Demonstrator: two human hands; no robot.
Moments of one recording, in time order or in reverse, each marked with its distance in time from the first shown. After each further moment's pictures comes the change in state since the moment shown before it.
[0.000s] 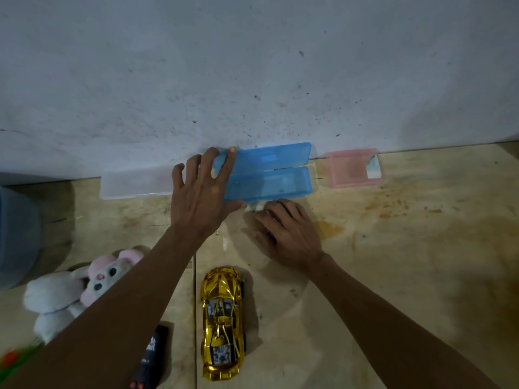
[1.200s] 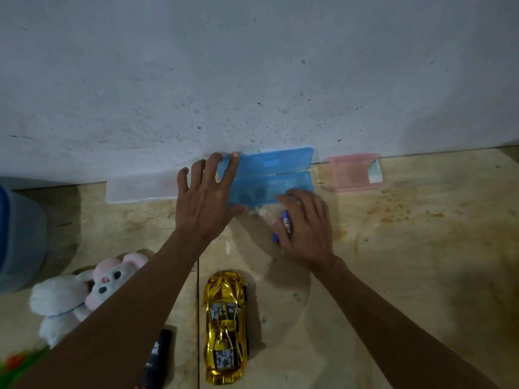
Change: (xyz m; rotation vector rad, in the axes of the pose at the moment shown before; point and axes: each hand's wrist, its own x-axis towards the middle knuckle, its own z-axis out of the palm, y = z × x) left_hand 0.000 0.002 0.002 -0.007 0.029 0.003; right_hand 0.007 0.006 -0.019 0.065 0.216 0.221
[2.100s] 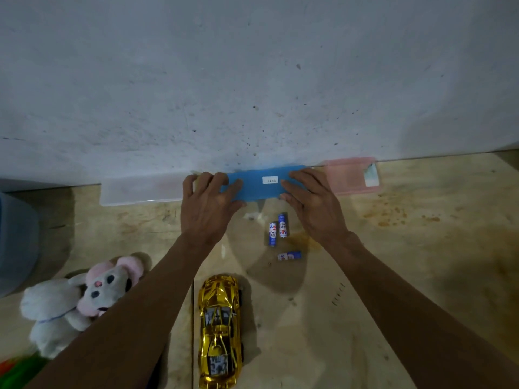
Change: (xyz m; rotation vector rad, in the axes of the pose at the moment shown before) left_hand 0.000 0.007 0.022 -0.024 0.079 0.059; right_hand 0.037 0.055 0.005 0.011 -0.024 -0.100
